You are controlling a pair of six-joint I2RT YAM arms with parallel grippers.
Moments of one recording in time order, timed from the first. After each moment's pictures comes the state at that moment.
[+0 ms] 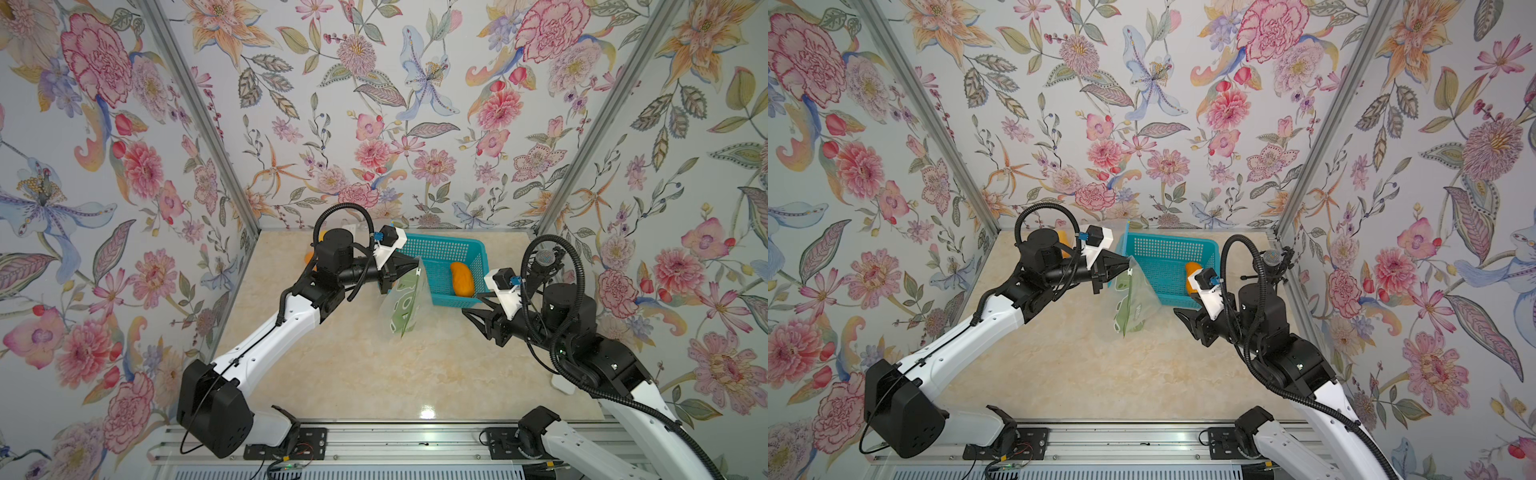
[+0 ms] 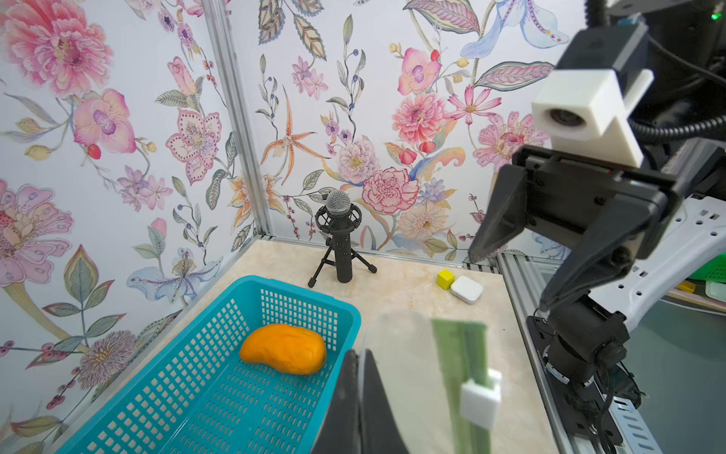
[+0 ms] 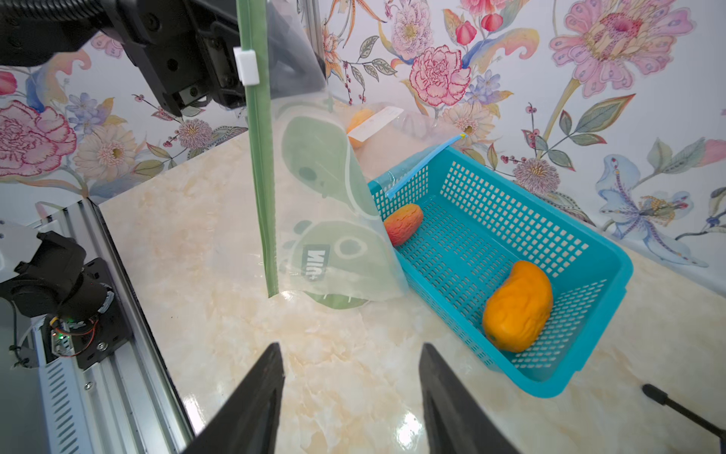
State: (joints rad) left arm -0.55 1.40 1.21 0.09 0.76 0.06; right arm 0.62 0.76 0.99 -0.63 -0.17 -0.04
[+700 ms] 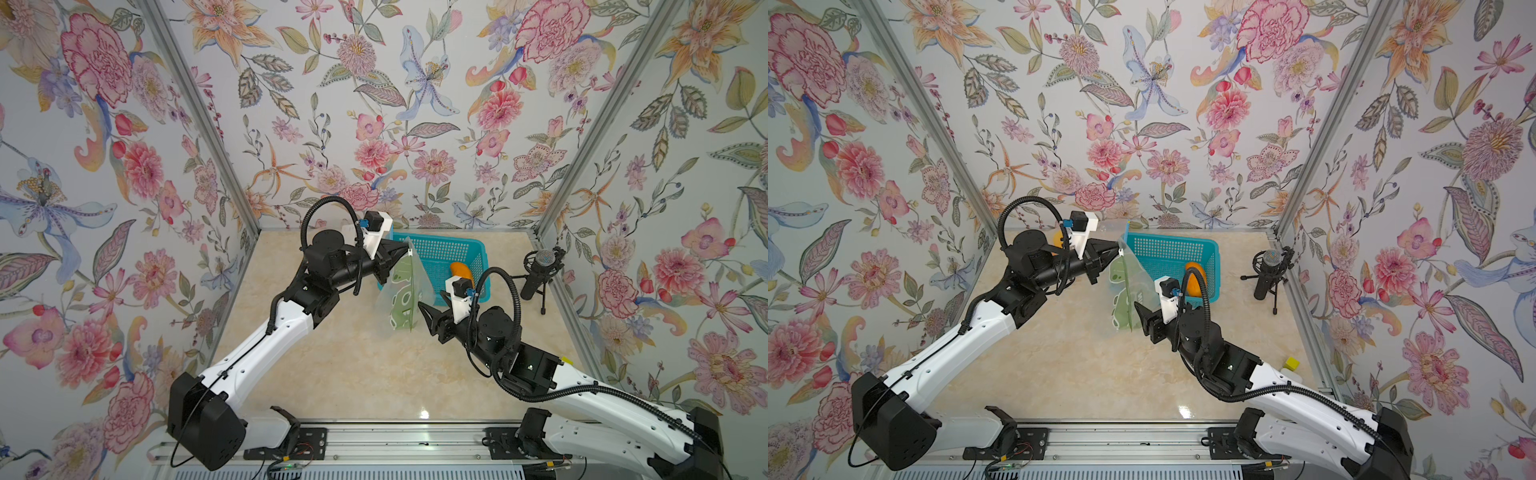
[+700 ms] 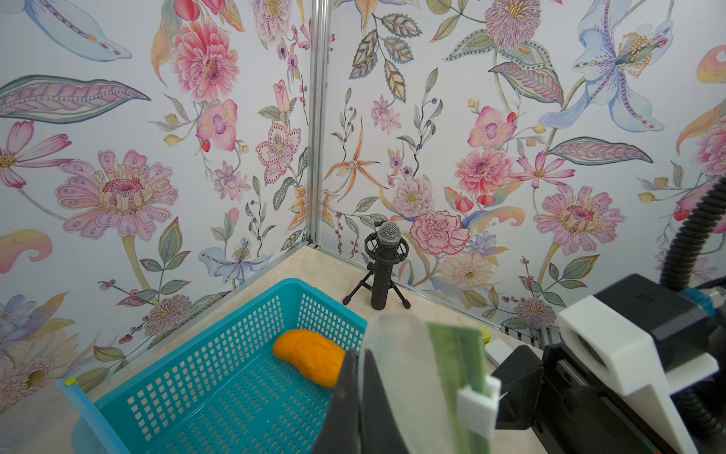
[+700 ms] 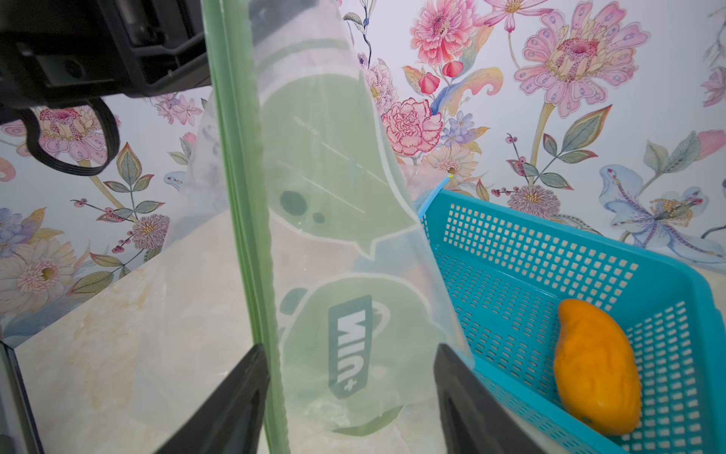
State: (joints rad) left arm -0.55 1.33 1.20 0.15 0.56 -0.12; right arm 0.99 0.95 0.73 0.06 0.35 0.18
